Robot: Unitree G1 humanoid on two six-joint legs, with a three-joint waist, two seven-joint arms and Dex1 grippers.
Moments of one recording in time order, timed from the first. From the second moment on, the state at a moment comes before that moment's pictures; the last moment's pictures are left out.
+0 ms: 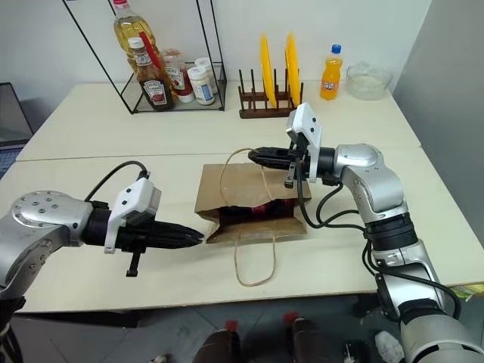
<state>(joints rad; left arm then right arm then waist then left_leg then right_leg) -0.35 1.04 0.00 -0.45 -0.62 0.73 -1.21 -0.88 -0.42 0.14 0.13 0.38 0.42 1.06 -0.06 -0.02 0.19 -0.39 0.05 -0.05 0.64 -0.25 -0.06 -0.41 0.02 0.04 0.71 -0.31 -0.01</state>
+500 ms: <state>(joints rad) -0.51 0.75 -0.30 -0.48 -0.45 0.64 -1.08 -0.87 -0.42 0.14 0.13 0.36 0.42 1.07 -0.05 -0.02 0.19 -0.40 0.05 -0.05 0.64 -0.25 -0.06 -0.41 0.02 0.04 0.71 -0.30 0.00</state>
